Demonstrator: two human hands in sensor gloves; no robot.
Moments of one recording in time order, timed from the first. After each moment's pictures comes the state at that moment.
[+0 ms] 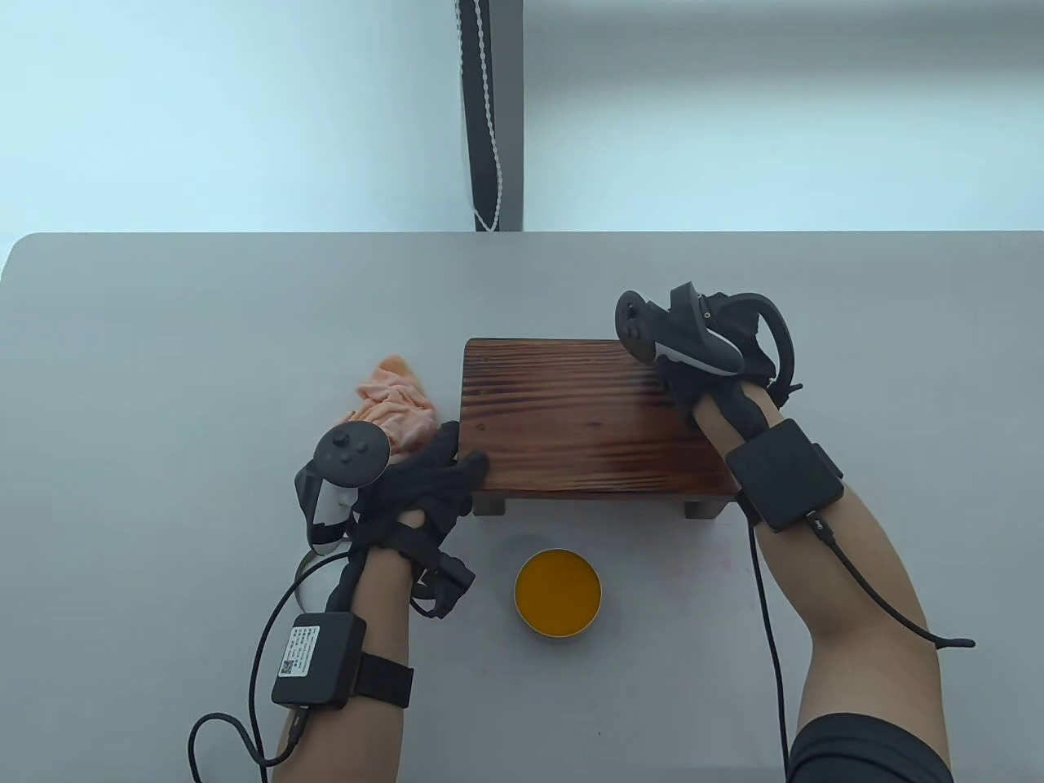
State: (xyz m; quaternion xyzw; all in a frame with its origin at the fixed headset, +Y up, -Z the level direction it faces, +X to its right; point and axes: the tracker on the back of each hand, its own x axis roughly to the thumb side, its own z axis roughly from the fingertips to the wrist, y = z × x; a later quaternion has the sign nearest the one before) left_hand -0.175 -0.717 -0.260 -0.18 0.00 0.51 0.84; right_hand 0.132 -0.619 -0.372 -0.08 -0.02 -0.99 0.15
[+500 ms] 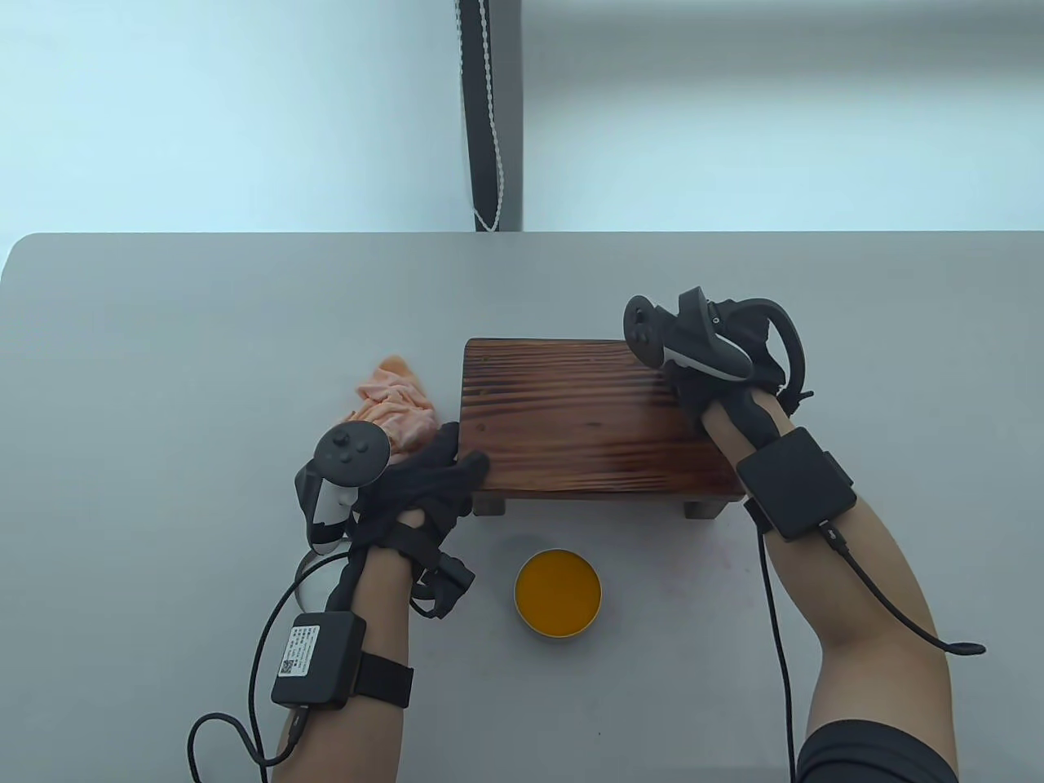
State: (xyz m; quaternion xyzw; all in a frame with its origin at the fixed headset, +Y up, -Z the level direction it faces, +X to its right) left_hand -0.175 -0.717 -0.260 -0.18 0.00 0.51 0.84; right_hand 0.136 -0.618 -0.361 -0.09 -0.03 -0.98 0.16
